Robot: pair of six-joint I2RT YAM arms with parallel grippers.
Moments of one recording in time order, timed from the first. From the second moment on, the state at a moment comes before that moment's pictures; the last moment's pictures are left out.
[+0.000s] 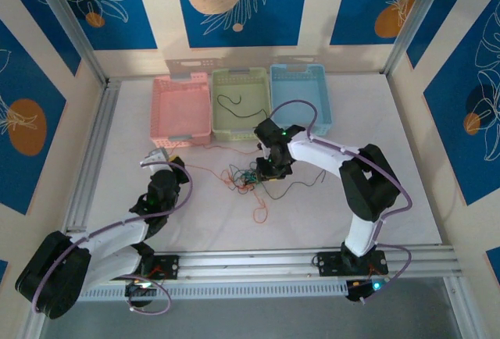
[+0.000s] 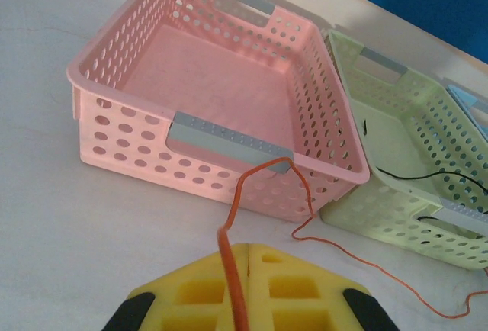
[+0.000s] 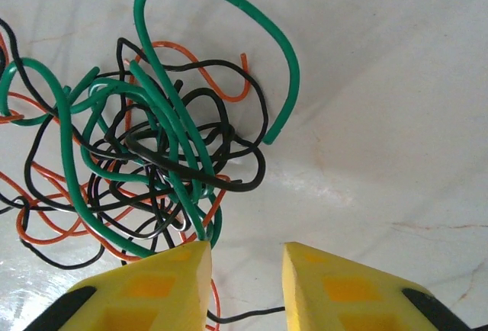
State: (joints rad) left arm -0.55 1.02 0.19 0.52 -0.53 -0.60; right arm 0.67 1.78 1.22 -0.84 -0.18 0.45
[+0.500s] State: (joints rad) left arm -0.55 1.03 0.20 0.52 -0.52 -0.60; right arm 0.73 1.76 1.23 -0.84 -0.18 0.44
